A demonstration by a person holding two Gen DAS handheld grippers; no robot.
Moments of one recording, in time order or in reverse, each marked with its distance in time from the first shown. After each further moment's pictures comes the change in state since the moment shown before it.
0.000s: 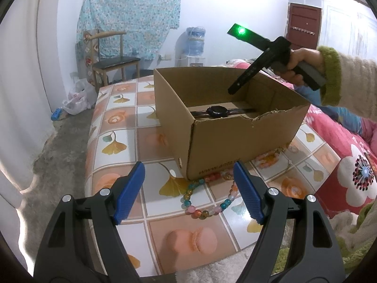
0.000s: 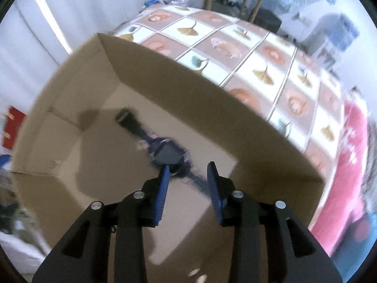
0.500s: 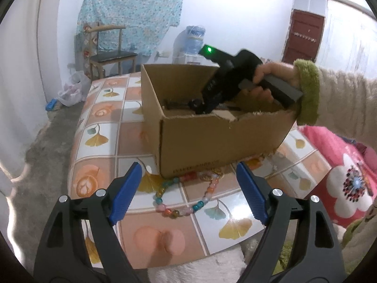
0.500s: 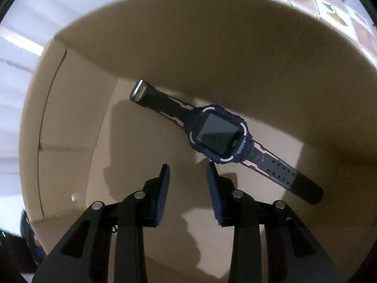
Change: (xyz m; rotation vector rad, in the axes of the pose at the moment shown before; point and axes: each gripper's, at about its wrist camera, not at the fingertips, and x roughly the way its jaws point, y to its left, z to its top) left arm 0.006 -0.031 -0.004 -0.049 0.013 -0.015; right arm 0.070 0.000 0.016 0.260 0.130 0.234
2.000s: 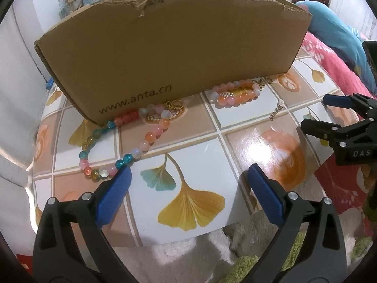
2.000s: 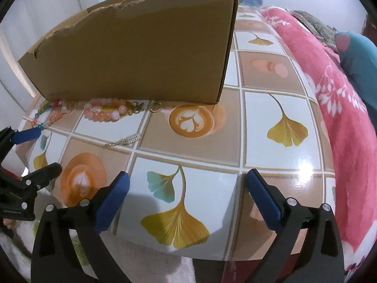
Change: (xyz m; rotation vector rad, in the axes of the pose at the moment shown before) left arm 0.082 -0.075 -0.043 0.099 0.369 0.095; right arm -0.024 -0.012 -0.316 0.155 -0.463 -0.321
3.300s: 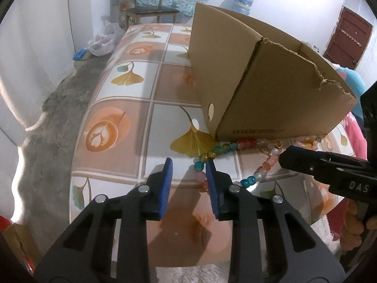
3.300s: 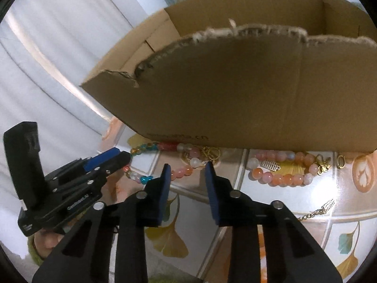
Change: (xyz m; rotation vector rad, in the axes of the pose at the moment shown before) left arm -0.022 0.128 -0.016 -0.311 -0.115 0.010; right arm 0.030 0.127 0.057 0.063 0.014 0.437
